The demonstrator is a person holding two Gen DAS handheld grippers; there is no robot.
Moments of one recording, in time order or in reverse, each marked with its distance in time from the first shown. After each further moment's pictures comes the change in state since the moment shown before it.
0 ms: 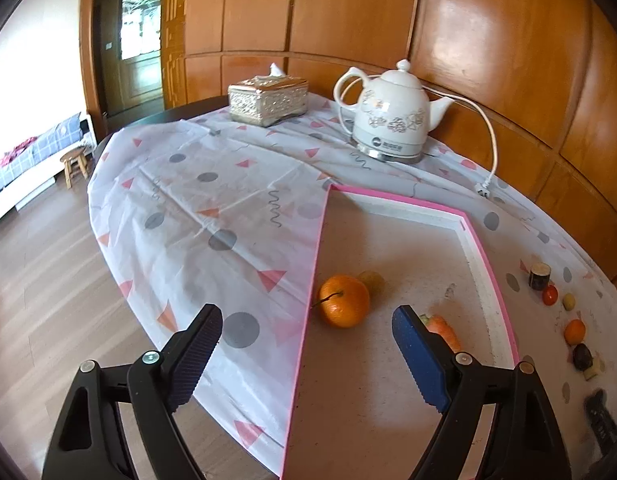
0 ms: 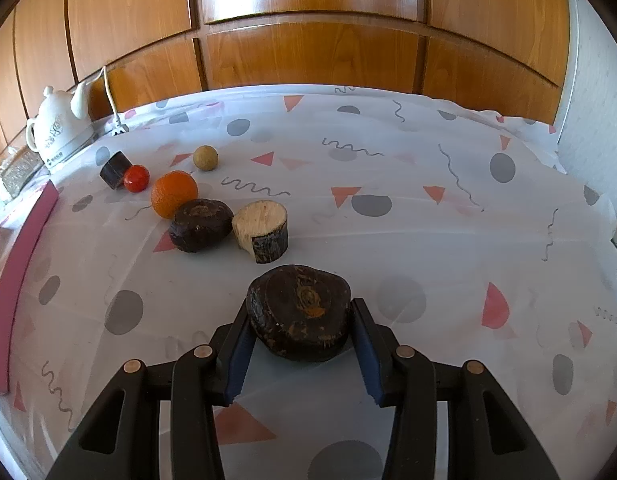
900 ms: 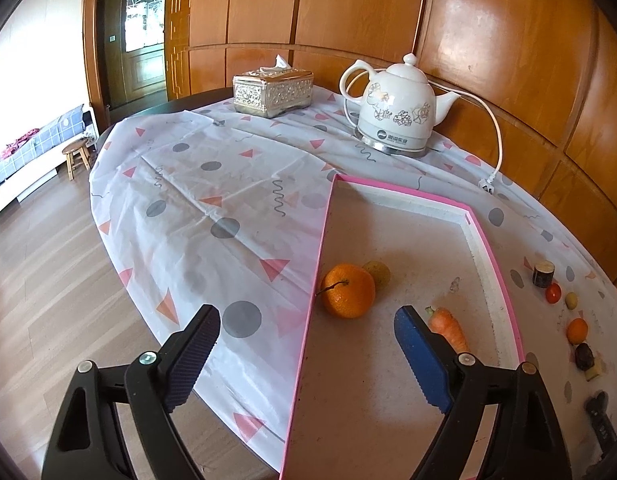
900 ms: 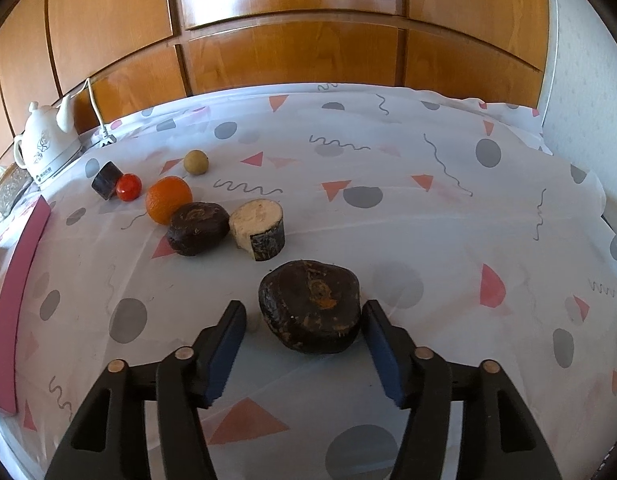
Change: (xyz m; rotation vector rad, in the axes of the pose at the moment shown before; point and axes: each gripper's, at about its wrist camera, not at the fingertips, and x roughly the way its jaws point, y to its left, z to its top) left arm 0.003 0.002 -0.005 -0.009 0.017 0.000; right arm -0.005 0.004 -0.002 0.079 0.010 -0.037
